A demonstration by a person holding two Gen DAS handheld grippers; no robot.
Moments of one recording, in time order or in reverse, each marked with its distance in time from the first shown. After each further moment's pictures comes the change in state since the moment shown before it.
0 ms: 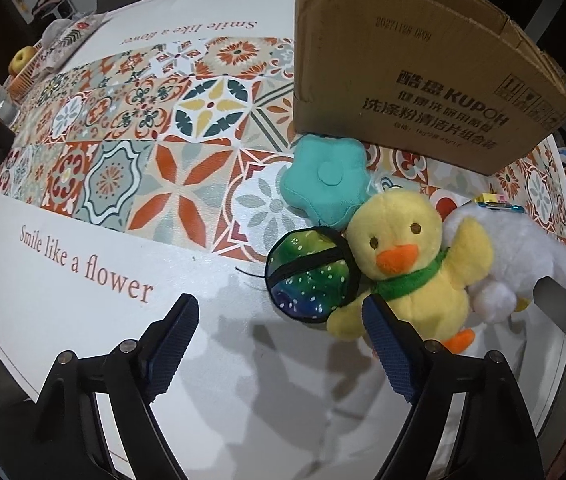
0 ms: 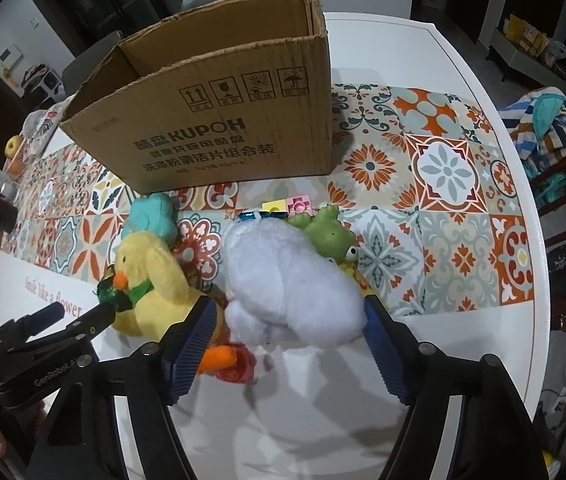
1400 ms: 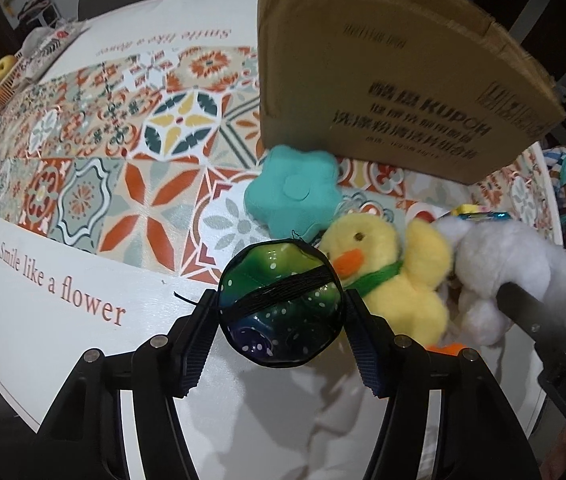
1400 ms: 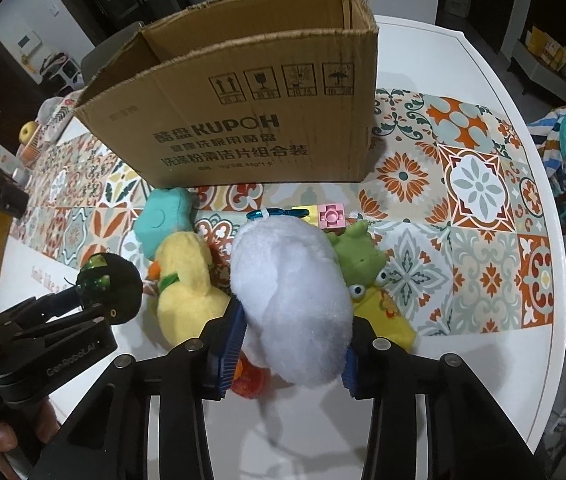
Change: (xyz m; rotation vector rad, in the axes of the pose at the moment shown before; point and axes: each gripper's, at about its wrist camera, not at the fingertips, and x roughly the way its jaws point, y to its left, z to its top) left arm -0.001 0.005 0.017 0.140 -0.014 -0.133; right arm 0.007 0.012 -0.001 -0.262 0.034 0.142
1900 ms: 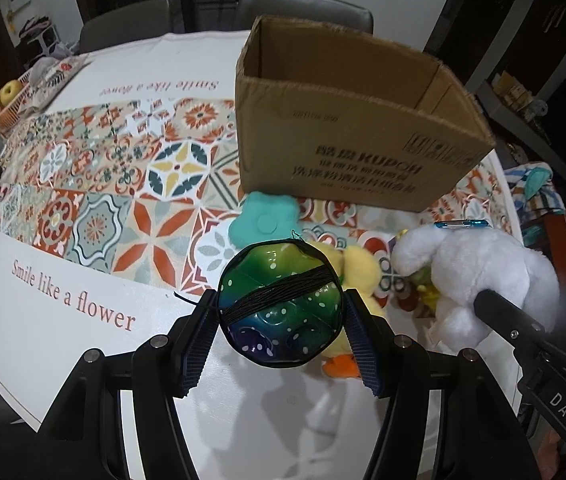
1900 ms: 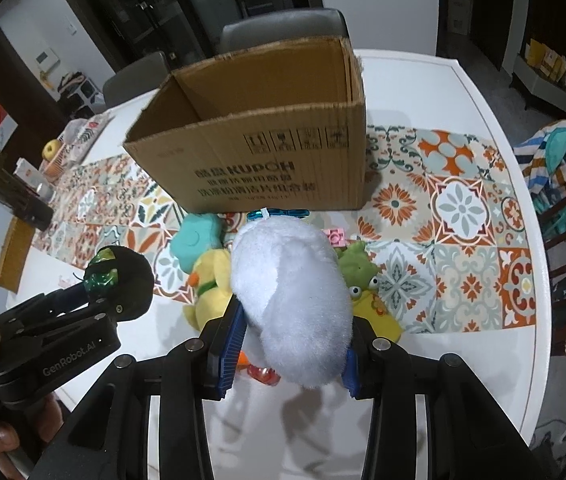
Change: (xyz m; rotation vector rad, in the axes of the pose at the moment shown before) left arm -0.065 -0.029 -0.012 0.042 -0.118 -0.068; right arm -0.057 0.002 -0.005 -0.039 -0.091 0.071
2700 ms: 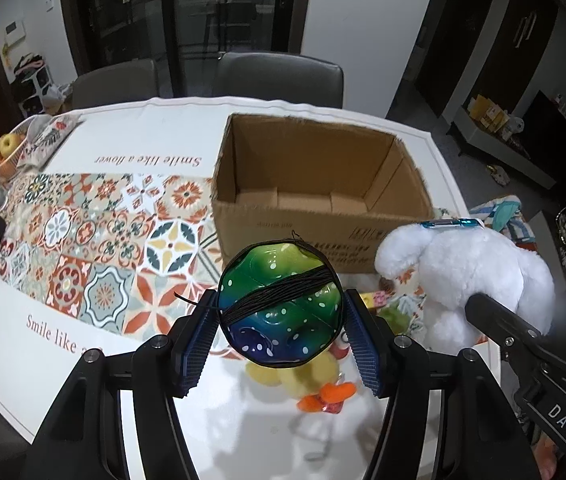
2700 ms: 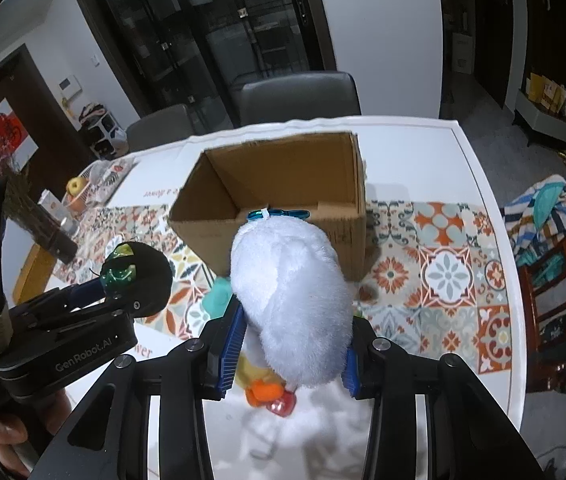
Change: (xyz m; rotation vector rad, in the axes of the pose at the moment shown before) left arm -0.063 -0.022 0.046 0.080 -0.141 -0.085; right arm -0.065 0.007 0.039 -0.065 -0.156 0.096
